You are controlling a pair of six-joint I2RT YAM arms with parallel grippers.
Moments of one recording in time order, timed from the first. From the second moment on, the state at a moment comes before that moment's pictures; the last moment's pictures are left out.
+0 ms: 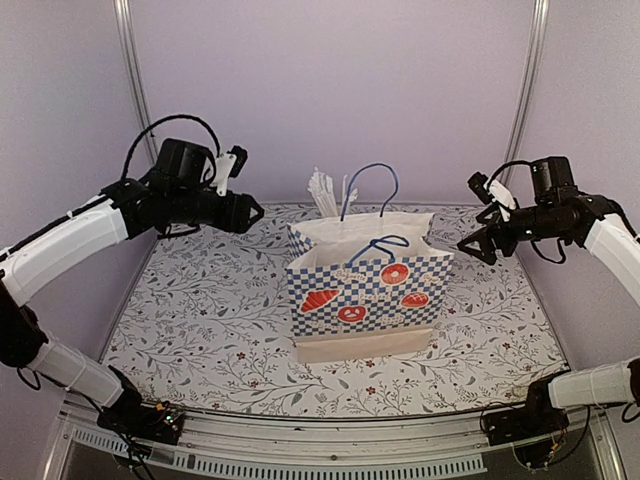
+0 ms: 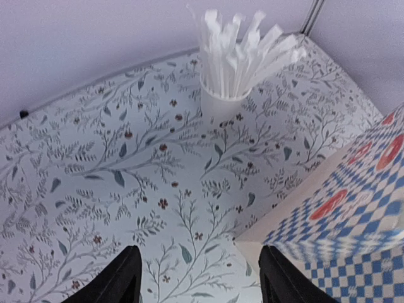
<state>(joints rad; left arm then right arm) -0.59 1.38 1.33 -0.49 -0.01 -0.13 0.19 1.16 1.15 -0.74 -0.47 -0.52</state>
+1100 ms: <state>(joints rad) -0.93 1.79 1.03 0.06 0.12 -0.45 -0.03 0.92 0.80 -0.36 -0.56 -0.37</state>
